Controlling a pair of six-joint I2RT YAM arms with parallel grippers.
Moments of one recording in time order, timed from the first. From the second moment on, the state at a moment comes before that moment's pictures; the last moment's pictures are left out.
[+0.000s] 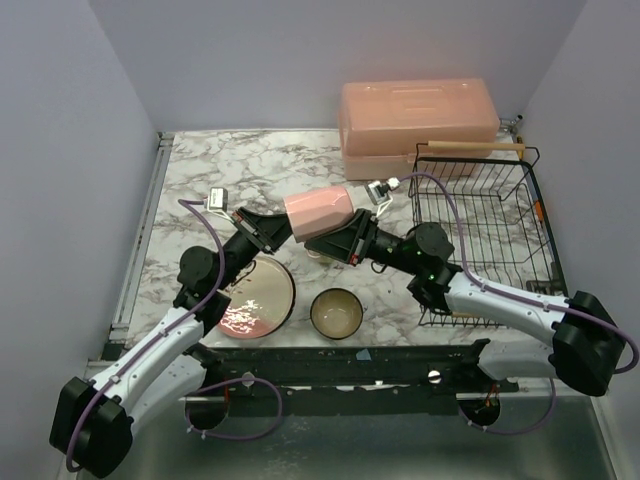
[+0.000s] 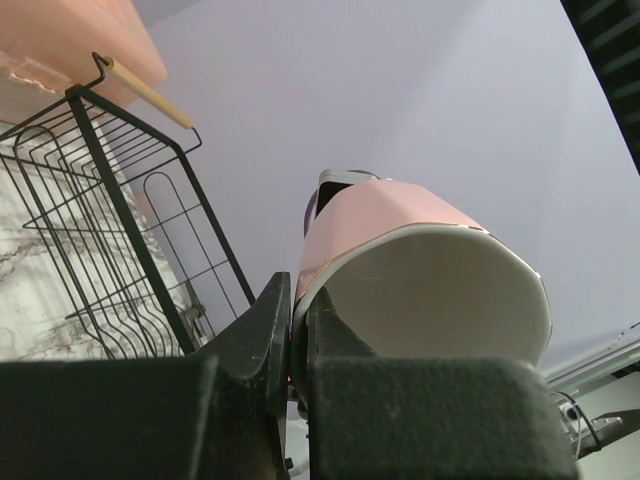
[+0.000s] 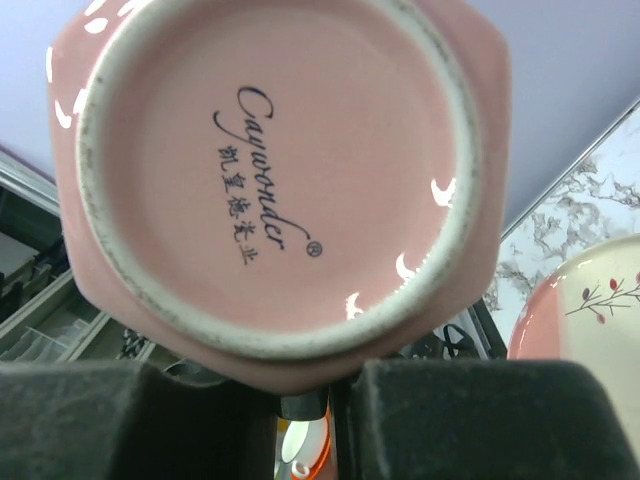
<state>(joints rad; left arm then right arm) -0.50 0.82 0.44 0.74 0.30 -1.34 0.87 1.25 0.71 0.85 -0.39 1.11</state>
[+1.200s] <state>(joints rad) -0.51 0.40 0.87 -0.39 -0.14 -0.63 0.87 0.88 0.78 -0.06 0.46 0.65</state>
